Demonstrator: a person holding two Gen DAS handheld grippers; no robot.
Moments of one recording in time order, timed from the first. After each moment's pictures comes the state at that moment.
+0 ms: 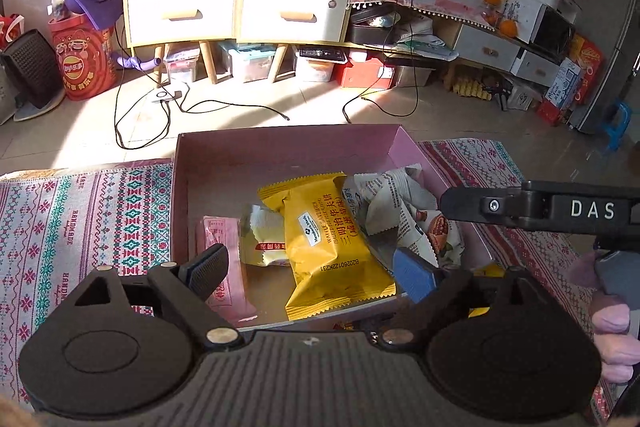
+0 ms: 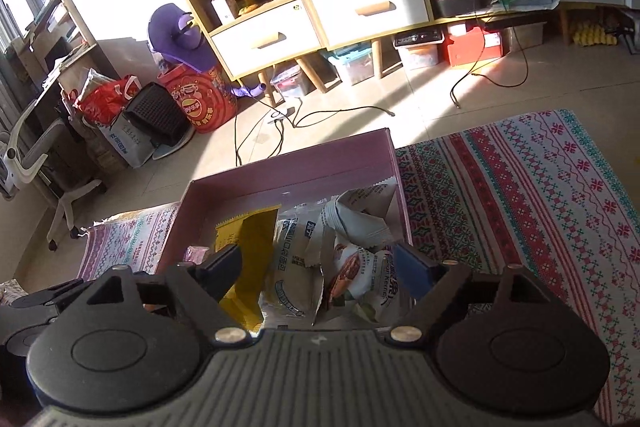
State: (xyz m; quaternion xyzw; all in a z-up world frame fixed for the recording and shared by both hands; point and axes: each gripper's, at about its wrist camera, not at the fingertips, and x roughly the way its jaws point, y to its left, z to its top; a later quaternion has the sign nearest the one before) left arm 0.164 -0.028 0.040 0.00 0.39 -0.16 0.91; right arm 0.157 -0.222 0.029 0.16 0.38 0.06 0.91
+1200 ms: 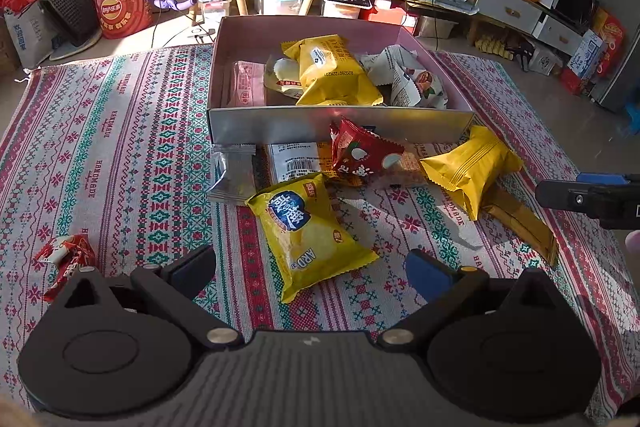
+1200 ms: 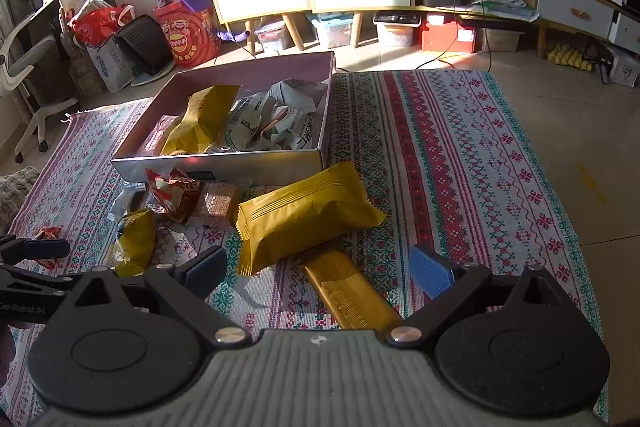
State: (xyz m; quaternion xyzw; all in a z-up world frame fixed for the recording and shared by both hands) left arm 0.067 -0.020 0.005 0.00 0.46 -0.11 0.88; right arm 0.060 -0.246 0.008 0.04 0.42 0.04 0.90
